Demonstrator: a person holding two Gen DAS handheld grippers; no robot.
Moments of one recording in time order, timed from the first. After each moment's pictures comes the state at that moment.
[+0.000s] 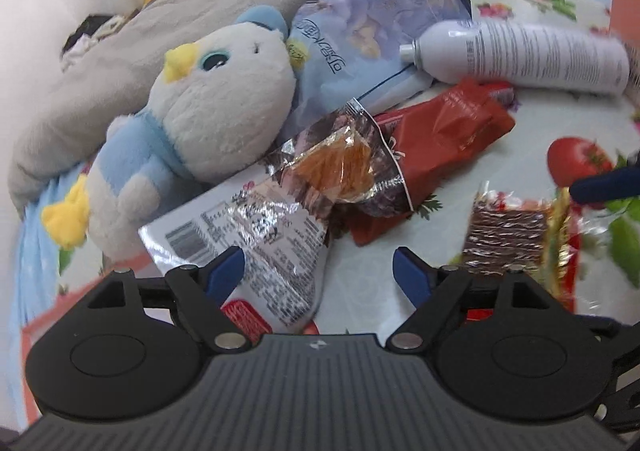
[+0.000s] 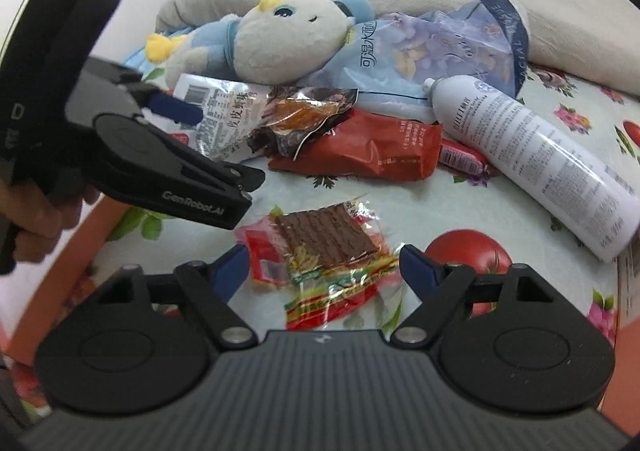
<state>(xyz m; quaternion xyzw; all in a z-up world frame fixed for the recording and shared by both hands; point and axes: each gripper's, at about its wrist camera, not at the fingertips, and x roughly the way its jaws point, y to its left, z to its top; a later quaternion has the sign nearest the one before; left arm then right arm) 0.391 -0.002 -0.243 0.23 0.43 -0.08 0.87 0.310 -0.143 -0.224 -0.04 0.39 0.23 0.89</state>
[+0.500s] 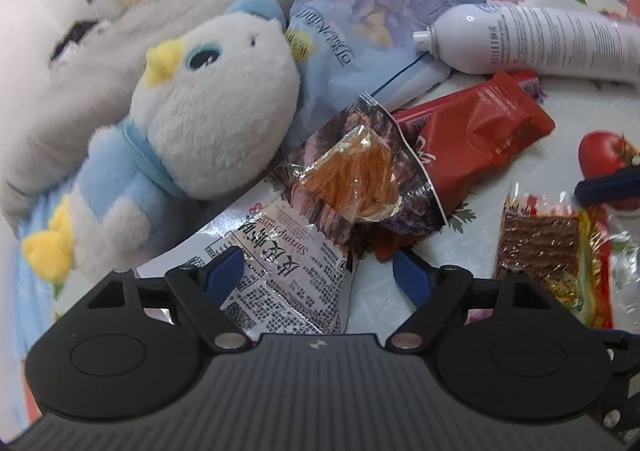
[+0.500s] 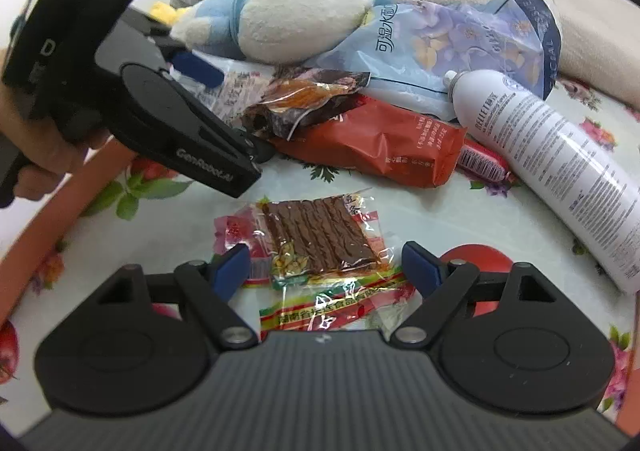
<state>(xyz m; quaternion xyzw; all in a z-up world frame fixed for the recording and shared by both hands) 0.424 0.010 -0.256 0.23 0.45 -0.09 0.86 0.326 -0.141 -0.244 -0.06 0.39 0.26 0.88</state>
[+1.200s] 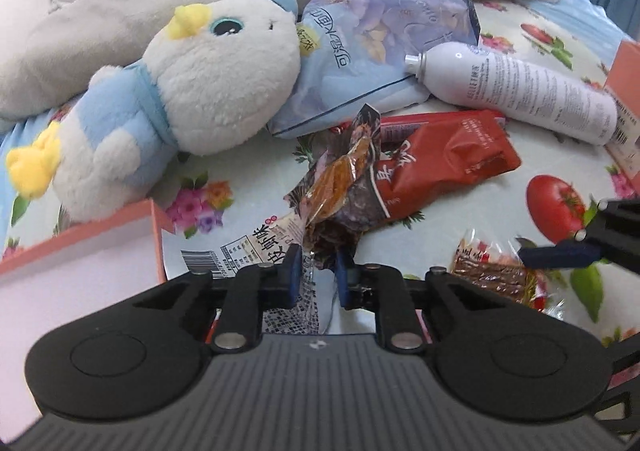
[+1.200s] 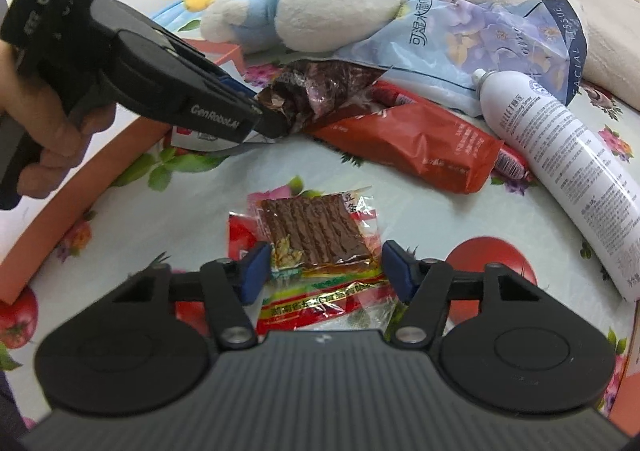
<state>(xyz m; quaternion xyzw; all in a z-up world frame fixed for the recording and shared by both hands) 0.390 0.022 -0.241 0.10 0.46 -0.10 0.88 0.306 -0.134 -0.233 -0.10 0.41 0.29 0.86</state>
